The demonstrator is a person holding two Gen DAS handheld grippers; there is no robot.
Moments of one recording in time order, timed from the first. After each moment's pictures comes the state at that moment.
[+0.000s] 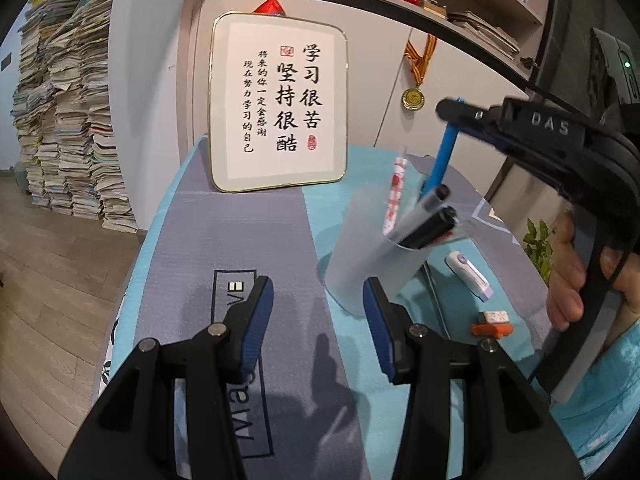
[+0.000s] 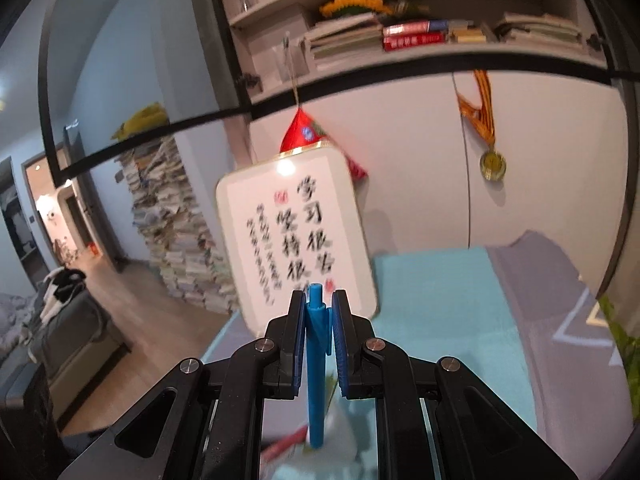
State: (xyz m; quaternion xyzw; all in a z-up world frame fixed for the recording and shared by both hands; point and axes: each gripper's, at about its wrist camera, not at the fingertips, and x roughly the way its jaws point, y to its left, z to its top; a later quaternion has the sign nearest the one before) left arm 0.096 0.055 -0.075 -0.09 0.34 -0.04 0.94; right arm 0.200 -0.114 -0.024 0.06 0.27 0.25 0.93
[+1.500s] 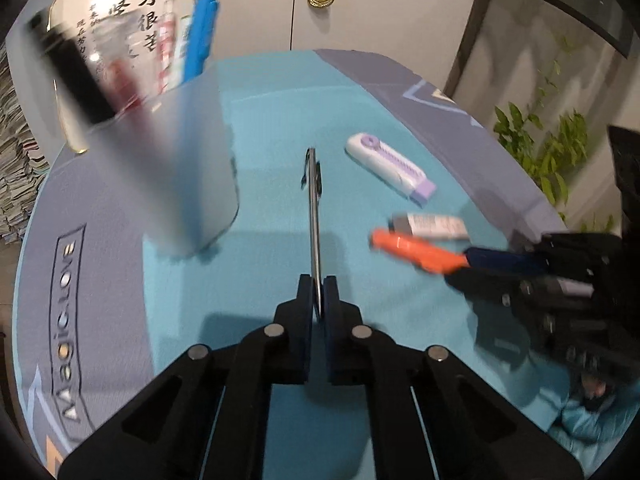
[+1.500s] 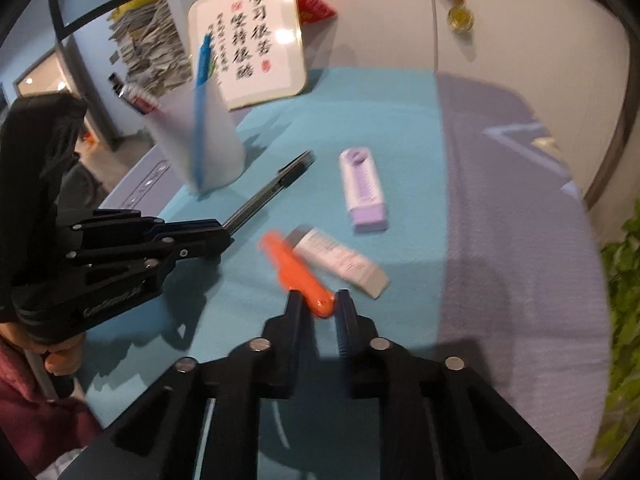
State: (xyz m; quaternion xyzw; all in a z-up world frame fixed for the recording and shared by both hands) left arm 0.120 -0.071 -0.137 0.01 0.45 -0.12 0.88; right arm 0.130 -0.239 -0.141 -0.04 0.46 0.27 0.85
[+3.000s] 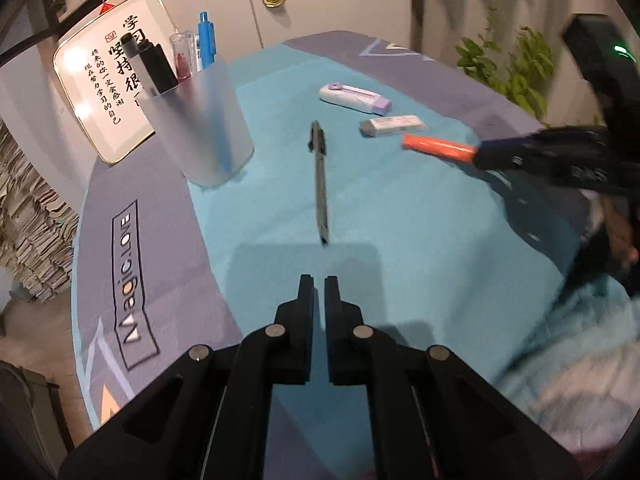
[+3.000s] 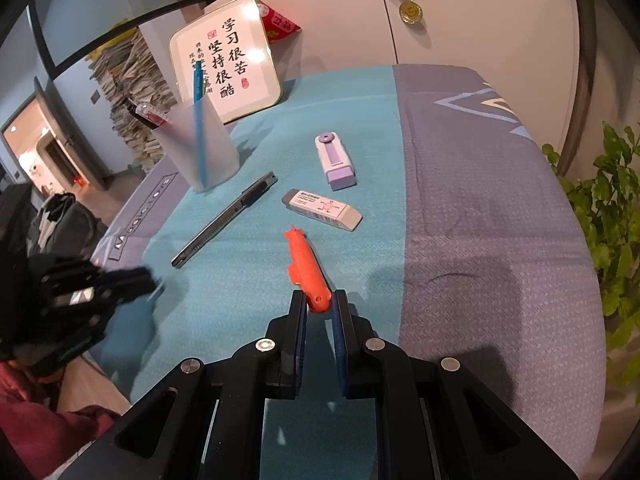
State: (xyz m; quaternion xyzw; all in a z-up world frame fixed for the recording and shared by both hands) left arm 0.034 -0.060 -0.131 0.14 0.44 -0.15 0.87; right arm 0.087 -0.270 -0.136 0.02 0.45 0.23 0.86
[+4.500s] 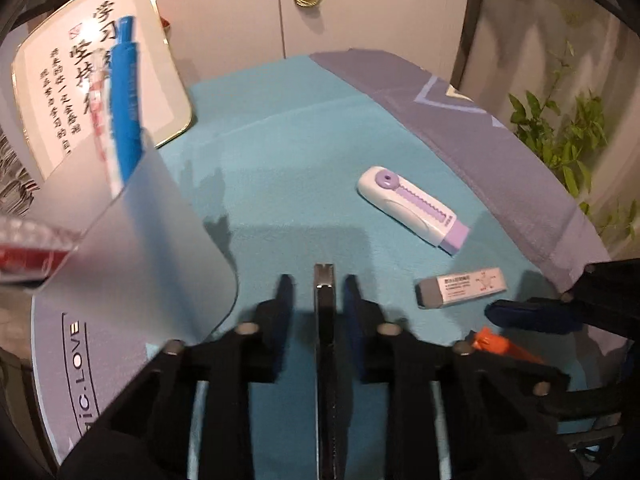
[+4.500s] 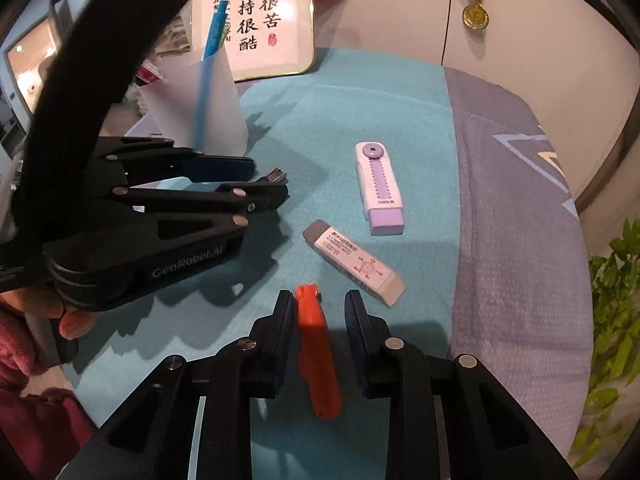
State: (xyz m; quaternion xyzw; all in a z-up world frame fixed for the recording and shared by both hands) left arm 0.181 -0.098 -0.143 0.08 0.45 -0.11 0.88; right arm 0.136 -0.210 -0.138 -0.11 0.49 0.24 0.83
